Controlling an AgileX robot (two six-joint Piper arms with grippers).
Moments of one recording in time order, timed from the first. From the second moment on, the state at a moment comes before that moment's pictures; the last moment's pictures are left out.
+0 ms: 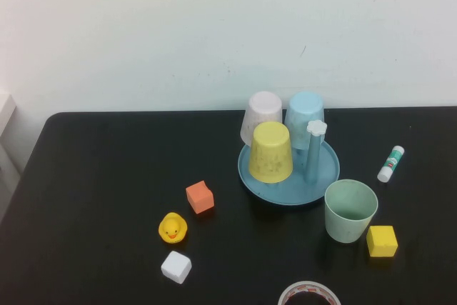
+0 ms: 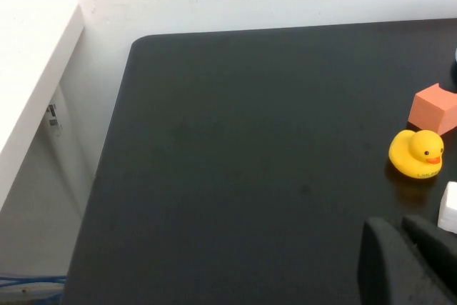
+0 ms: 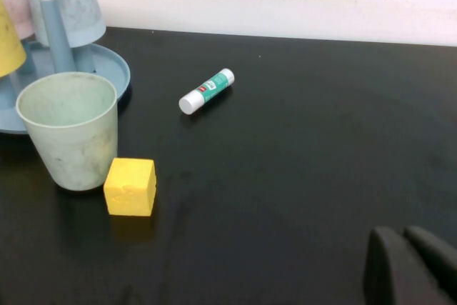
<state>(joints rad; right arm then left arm) -0.01 -0.01 0.02 -0.02 0.41 -0.03 -0.05 -0.01 0.02 -0.08 0.36 0.02</state>
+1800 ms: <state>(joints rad) -0.01 0.18 -0.41 0.14 0.42 -0.31 -0.05 0.29 -0.59 -0.30 0.10 0.40</state>
